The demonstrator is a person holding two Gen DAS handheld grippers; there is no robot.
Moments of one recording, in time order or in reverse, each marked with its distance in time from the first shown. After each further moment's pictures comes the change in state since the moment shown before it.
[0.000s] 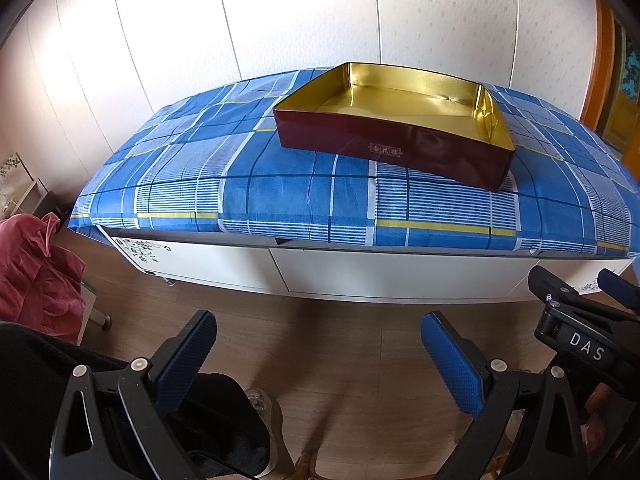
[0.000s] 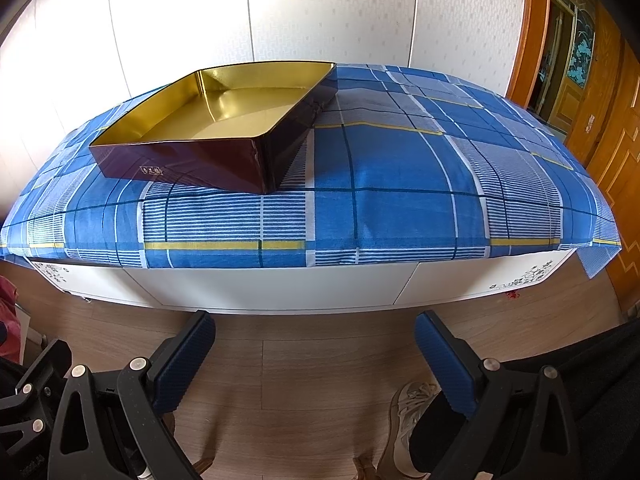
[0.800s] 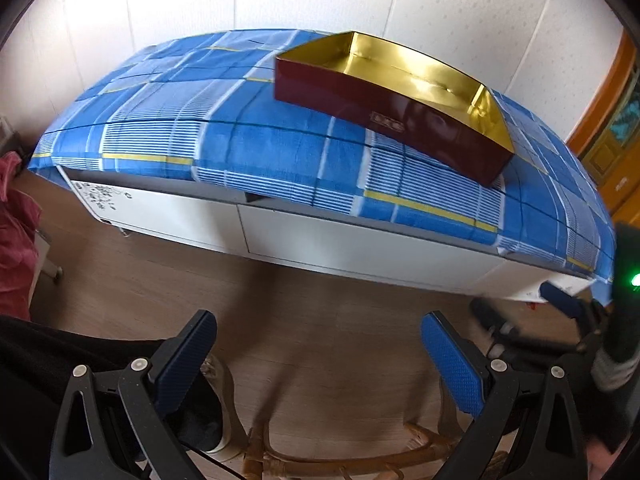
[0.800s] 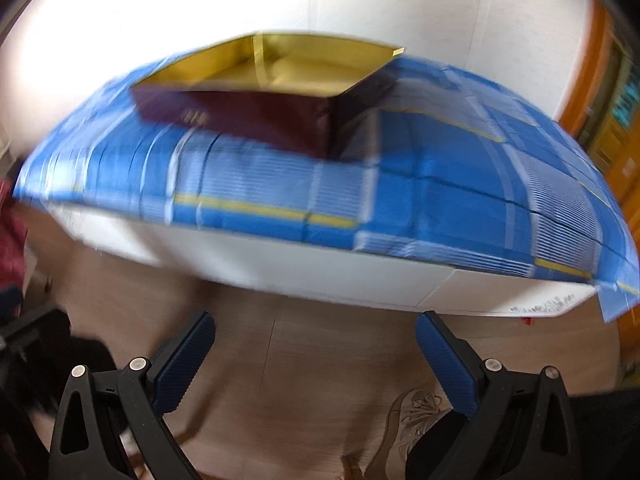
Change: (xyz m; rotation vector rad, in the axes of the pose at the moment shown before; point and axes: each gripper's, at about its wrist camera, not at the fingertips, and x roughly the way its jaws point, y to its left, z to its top) left arm 0.018 0.025 -0.004 -0.137 0.121 -0.165; right arm 0.025 0.027 -0.009 -0.217 0.077 0.090
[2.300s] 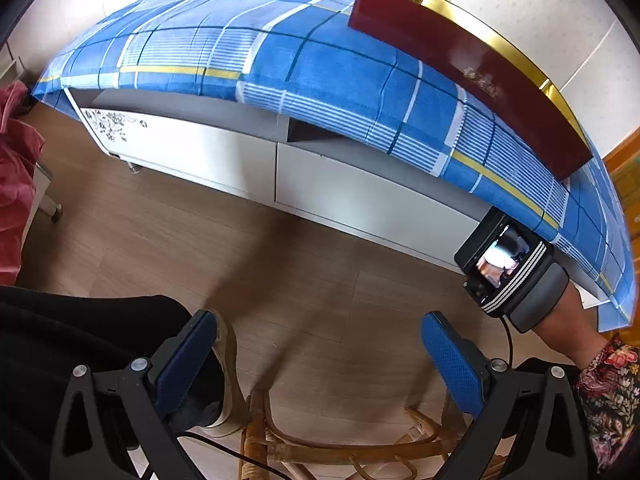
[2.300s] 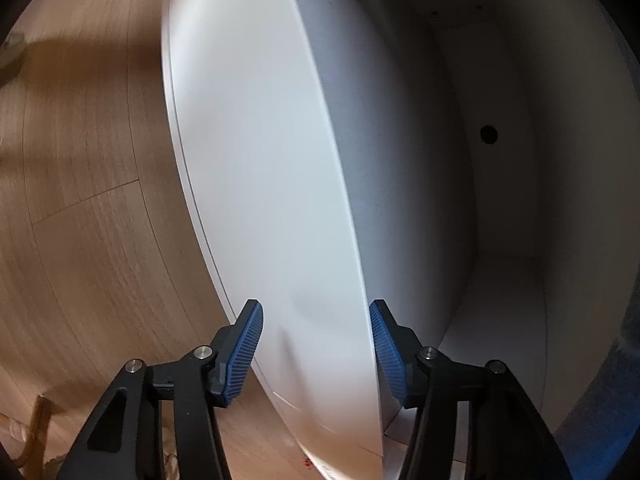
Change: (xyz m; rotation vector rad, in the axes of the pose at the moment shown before) left arm 0.057 0.052 -0.013 -0.146 0.183 0.006; right arm 0.221 0.038 -0.026 -1.097 0.123 -0.401
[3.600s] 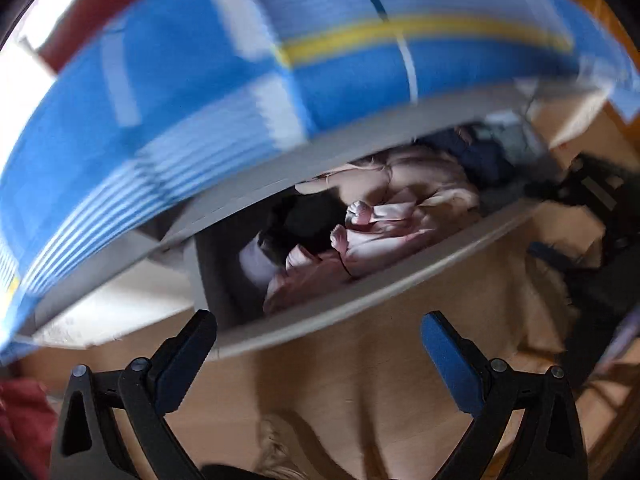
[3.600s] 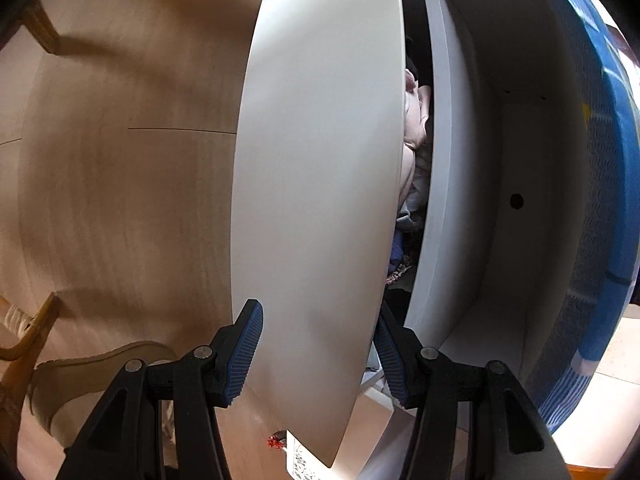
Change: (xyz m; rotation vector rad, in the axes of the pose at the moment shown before) left arm 0.122 -0.092 0.035 0.776 0.038 0.092; right arm -0.062 0.074 -0.041 -0.337 -0.047 0.004
